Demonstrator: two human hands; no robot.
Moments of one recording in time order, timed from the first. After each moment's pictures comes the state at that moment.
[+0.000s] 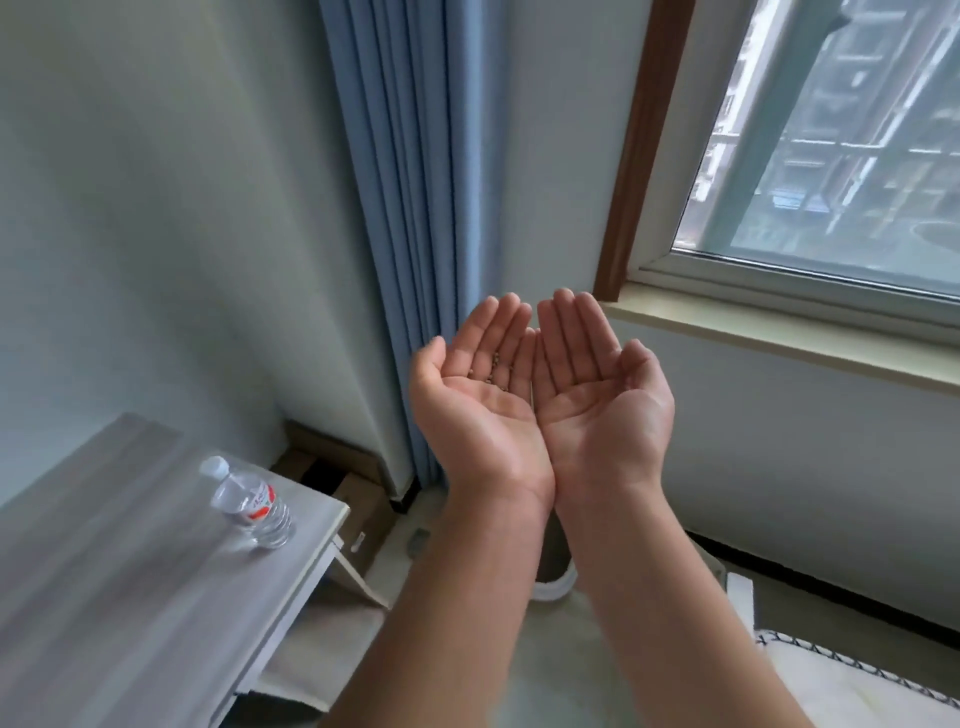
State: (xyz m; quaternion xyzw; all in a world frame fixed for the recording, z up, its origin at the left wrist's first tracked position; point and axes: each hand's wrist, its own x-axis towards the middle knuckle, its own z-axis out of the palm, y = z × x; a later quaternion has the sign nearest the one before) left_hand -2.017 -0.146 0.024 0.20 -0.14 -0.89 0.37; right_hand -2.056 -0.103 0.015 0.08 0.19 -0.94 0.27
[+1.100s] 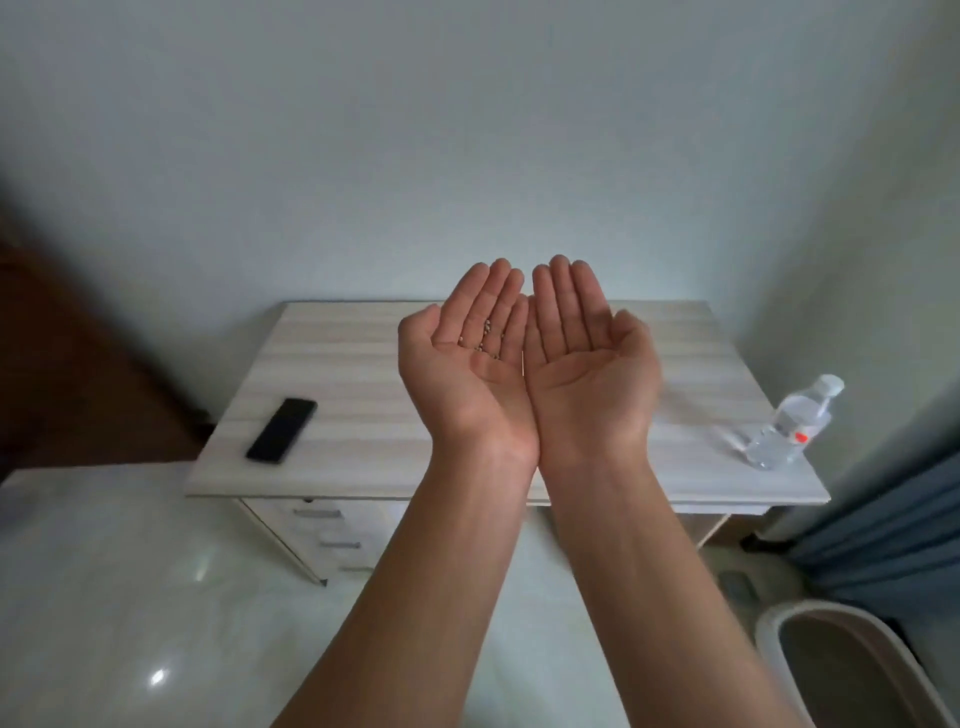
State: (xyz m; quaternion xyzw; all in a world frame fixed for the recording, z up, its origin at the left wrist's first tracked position) left_hand -1.483 -0.126 0.045 0.24 -0.02 -0.53 0.82; right_hand -1.543 -0.144 0.039 -0.07 0.16 -0.62 0.76
